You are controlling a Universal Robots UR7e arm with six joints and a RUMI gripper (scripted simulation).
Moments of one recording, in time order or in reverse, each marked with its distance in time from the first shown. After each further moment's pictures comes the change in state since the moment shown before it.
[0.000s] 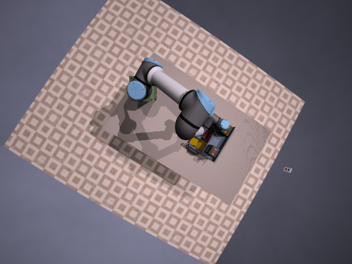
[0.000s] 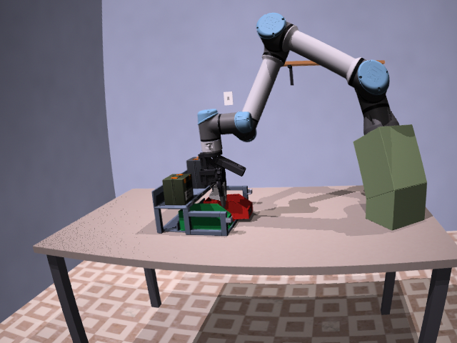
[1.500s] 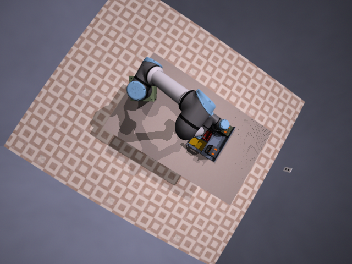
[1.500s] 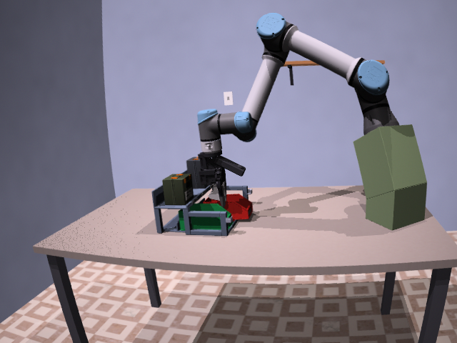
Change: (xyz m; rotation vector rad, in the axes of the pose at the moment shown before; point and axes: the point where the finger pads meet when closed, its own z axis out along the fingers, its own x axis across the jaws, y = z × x) arm -0.001 0.001 0.000 -0.002 0.000 0.003
